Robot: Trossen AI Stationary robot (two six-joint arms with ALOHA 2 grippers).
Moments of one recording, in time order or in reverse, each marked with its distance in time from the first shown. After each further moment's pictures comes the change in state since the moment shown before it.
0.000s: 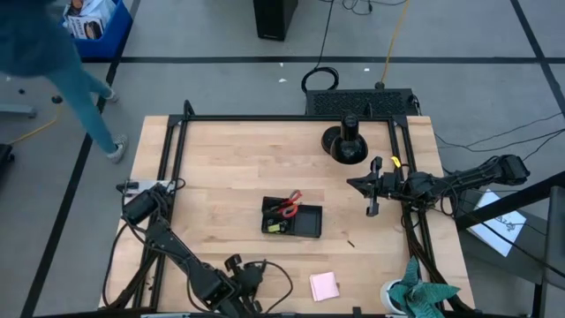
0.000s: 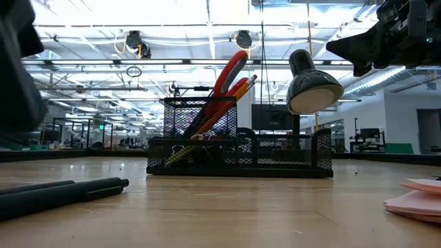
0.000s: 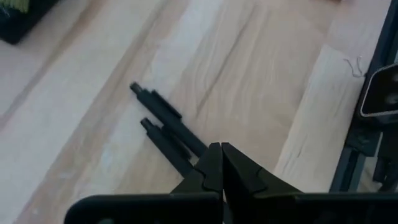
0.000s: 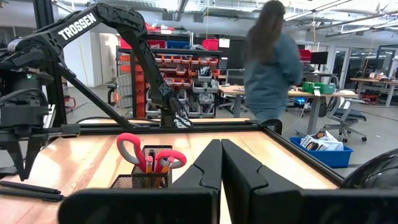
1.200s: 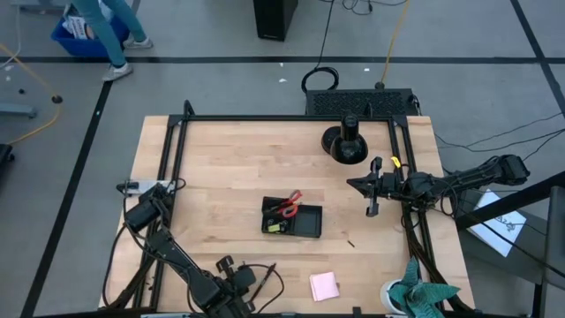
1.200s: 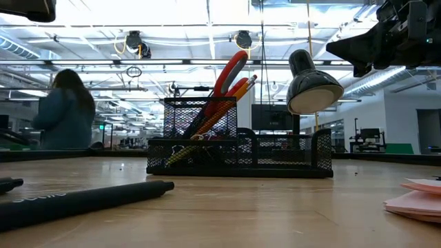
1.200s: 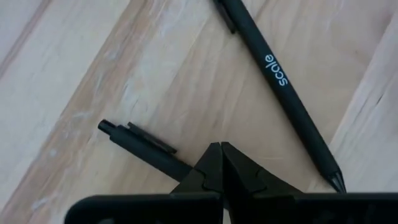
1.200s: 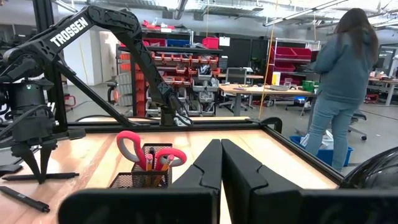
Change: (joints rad) left arm -0.047 0.072 0.001 -0.158 0.091 -0.114; right arm 0.000 0.000 0.000 -0.007 0.000 0.000
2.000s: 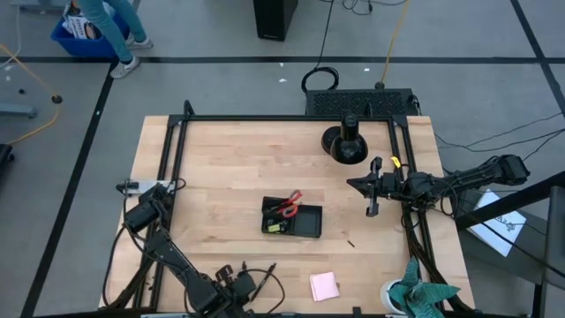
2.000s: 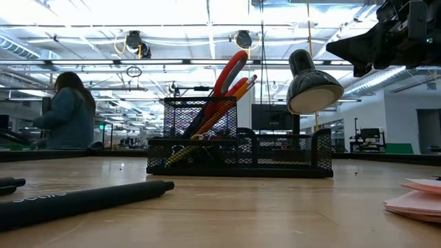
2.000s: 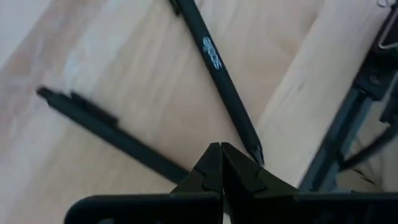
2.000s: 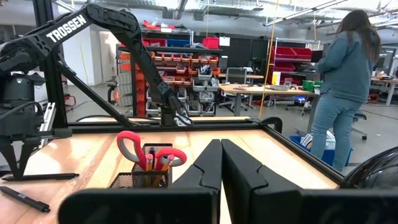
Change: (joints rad) left arm -0.016 -0.006 0.058 0.082 0.029 -0.063; right arm 0.000 0.000 0.000 0.000 0.000 0.002
